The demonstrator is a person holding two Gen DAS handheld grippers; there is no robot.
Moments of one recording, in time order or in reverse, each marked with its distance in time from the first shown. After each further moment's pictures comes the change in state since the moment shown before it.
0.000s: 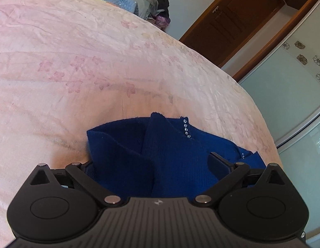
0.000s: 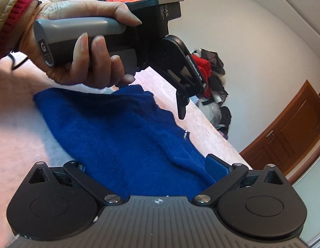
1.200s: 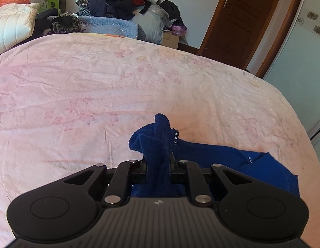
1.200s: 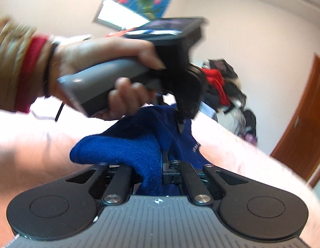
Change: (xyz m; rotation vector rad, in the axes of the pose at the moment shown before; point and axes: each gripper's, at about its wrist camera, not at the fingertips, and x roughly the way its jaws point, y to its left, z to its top) left arm -0.017 -0.117 0.007 0.170 -0.058 0.296; right arm -0.080 -0.091 -0.024 0.327 -0.152 0.214
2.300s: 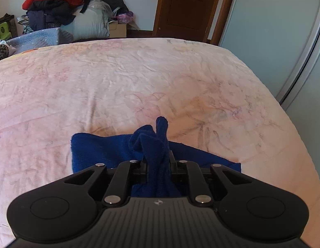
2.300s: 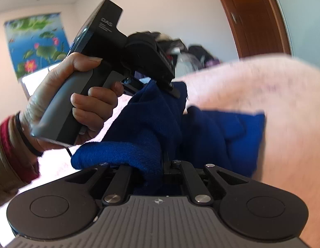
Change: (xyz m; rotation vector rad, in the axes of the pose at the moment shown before) left arm 0.061 -0.232 -0.030 0.251 0.085 -0.081; right arm -0.052 -0.180 -0.146 0.820 0.050 -0.020
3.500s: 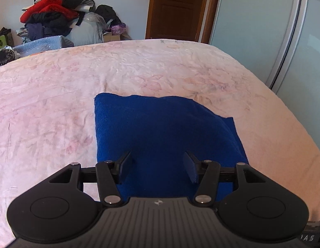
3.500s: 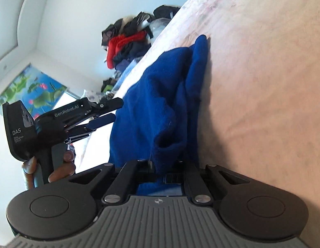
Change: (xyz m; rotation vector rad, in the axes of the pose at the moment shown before) left arm -0.058 0.017 -0.091 0.091 -0.089 -0.014; right arm -0.012 -0.085 -0.031 0.491 0.132 0.136
